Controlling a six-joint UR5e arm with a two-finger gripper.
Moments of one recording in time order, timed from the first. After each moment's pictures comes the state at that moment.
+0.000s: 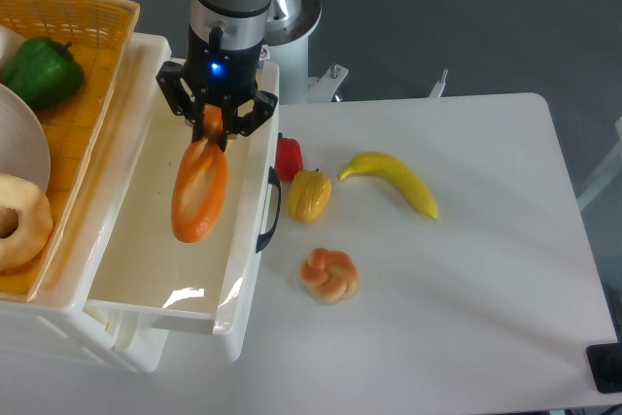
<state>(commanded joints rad) 2.31 -1.63 -1.47 -1.51 1.30 0.52</state>
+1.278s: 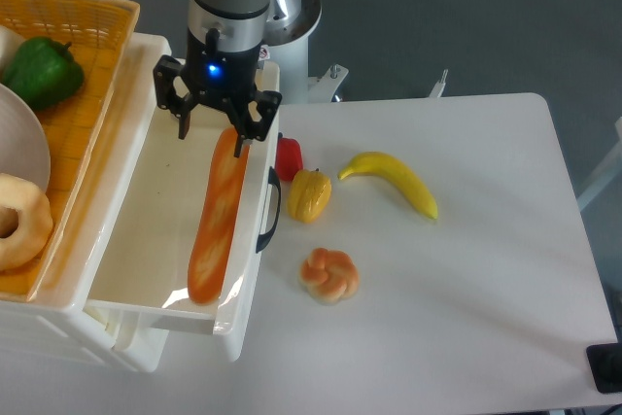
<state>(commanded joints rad) 2.39 -1.64 -1.47 -1.46 1.31 0.56</state>
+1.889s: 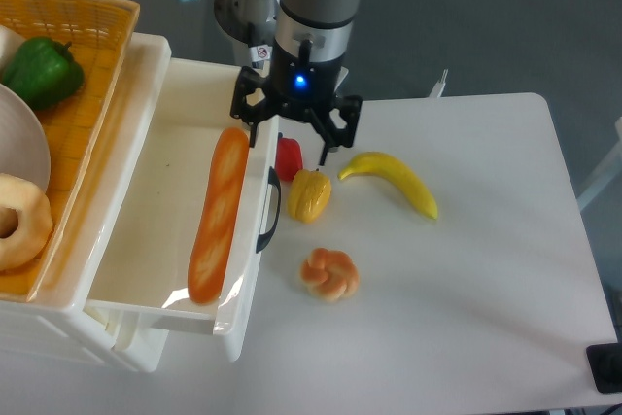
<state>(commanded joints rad) 2.49 -1.69 -1.47 -1.39 1.43 0.71</state>
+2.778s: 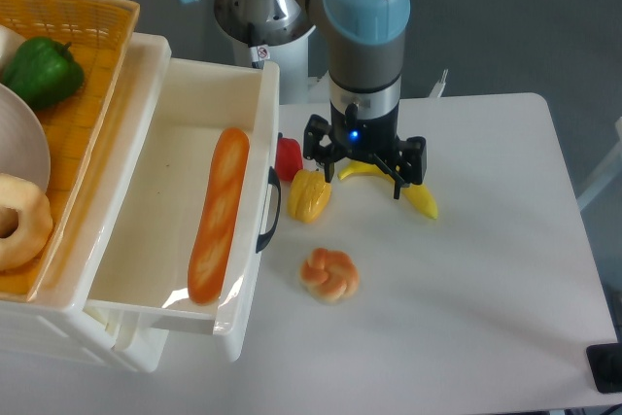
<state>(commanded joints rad) 2.49 -1.83 -1.47 -1.28 1.60 0.82</state>
